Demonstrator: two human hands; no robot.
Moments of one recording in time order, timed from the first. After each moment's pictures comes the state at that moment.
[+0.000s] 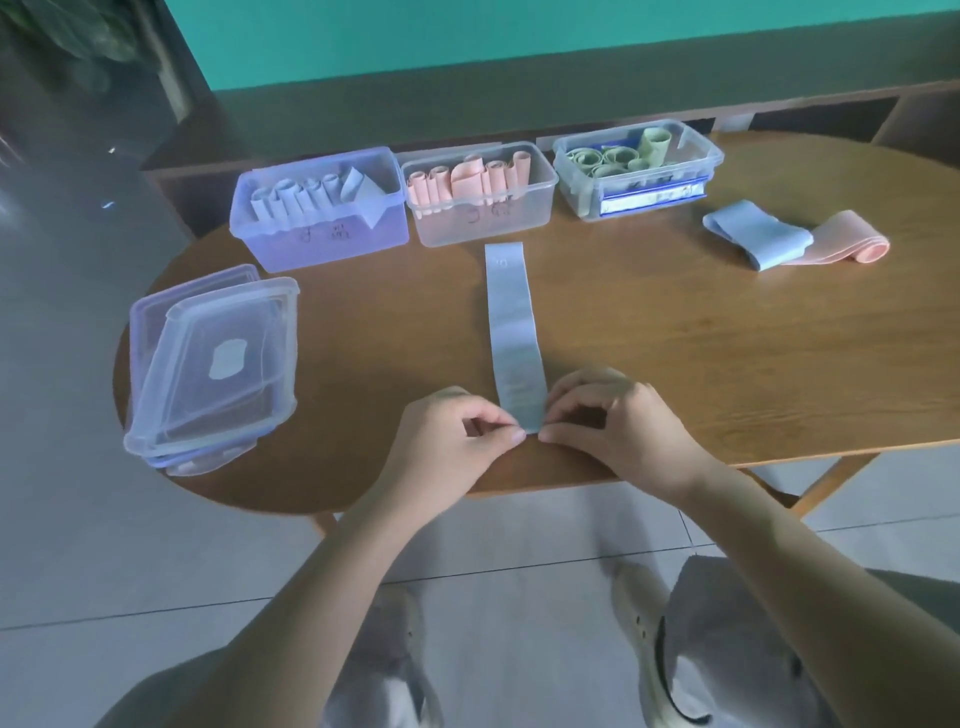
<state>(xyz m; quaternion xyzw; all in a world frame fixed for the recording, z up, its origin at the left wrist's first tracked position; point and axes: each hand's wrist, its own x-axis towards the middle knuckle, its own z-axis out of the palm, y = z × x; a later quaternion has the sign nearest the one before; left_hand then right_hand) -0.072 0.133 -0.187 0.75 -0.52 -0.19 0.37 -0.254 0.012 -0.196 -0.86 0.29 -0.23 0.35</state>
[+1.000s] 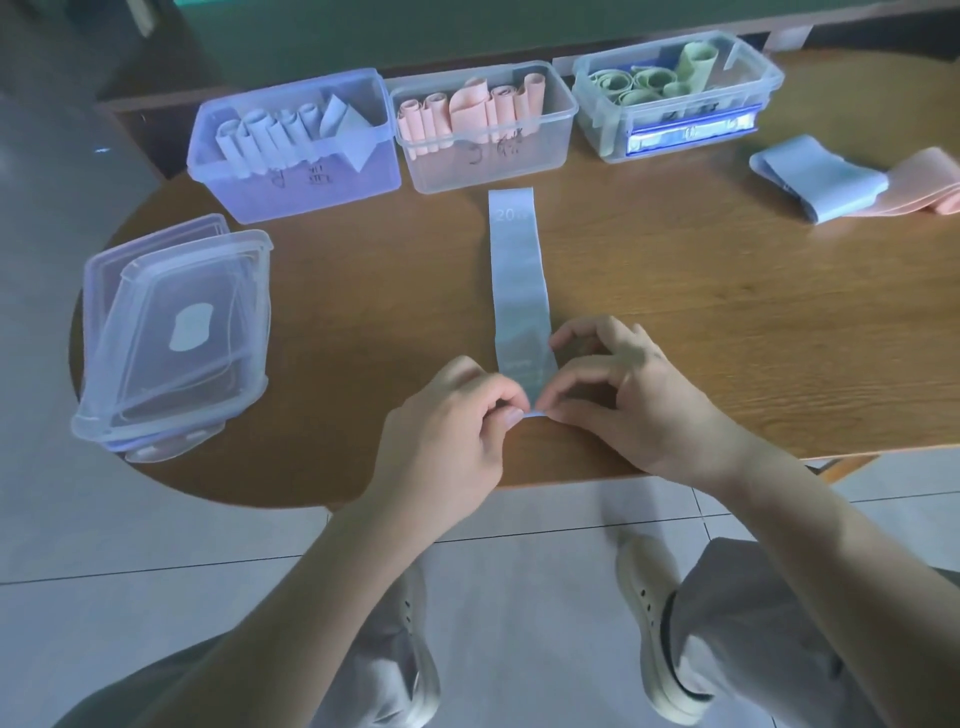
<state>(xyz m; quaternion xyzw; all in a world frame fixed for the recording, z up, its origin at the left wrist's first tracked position) -0.081 0.134 -0.193 0.76 -0.58 -0.06 0.28 -0.246 0.002 -0.192 -0.89 0.26 -0.17 0.32</state>
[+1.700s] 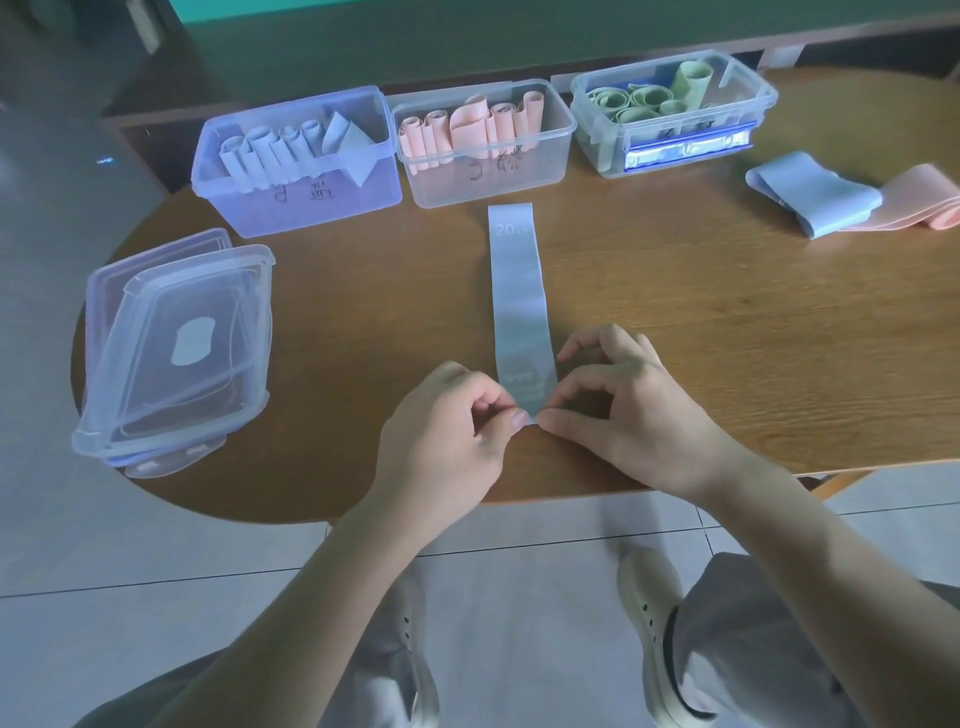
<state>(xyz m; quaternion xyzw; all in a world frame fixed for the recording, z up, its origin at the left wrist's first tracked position) -0.076 0.123 -0.196 0.78 -0.53 -0.11 0.33 -0.244 0.001 -0.195 -0.88 0.30 -0.18 0.32</state>
